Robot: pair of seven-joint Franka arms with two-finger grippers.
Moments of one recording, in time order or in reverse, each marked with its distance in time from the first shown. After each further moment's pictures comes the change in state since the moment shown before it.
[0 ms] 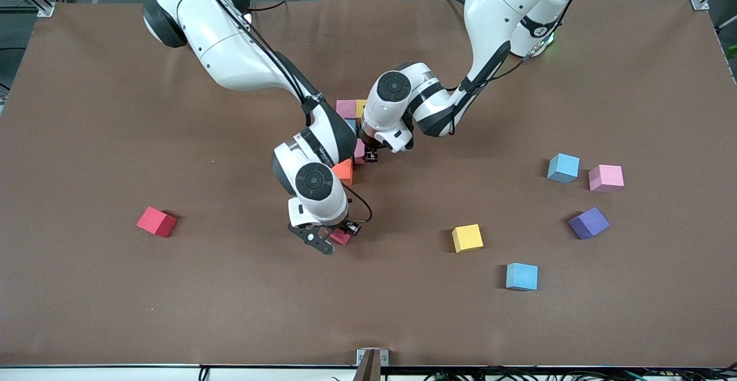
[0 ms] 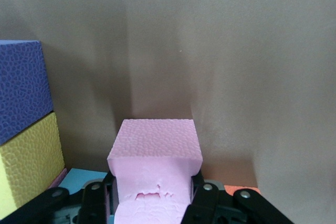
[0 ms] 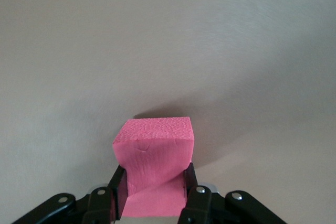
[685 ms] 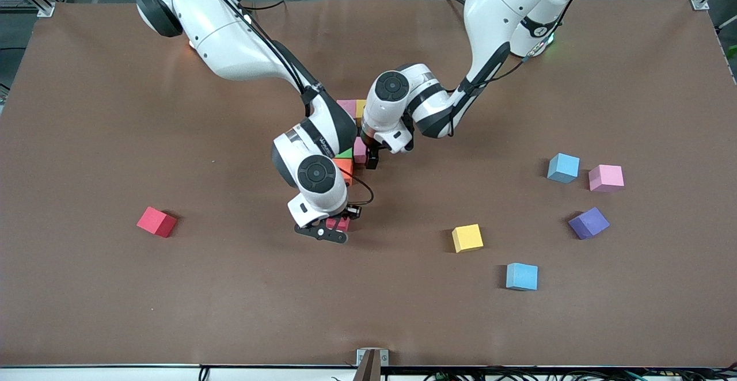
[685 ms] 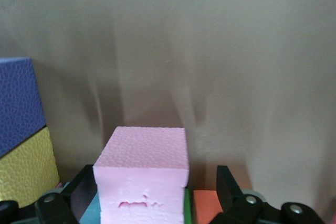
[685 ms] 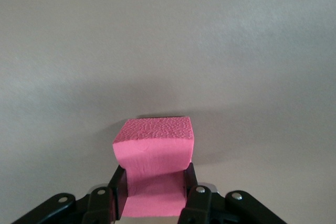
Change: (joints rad) left arm 0.003 -0.008 0.001 0.018 0.080 -0.052 0.000; right arm 0.007 -0.095 0.003 -0.145 0.000 -0.019 -0.227
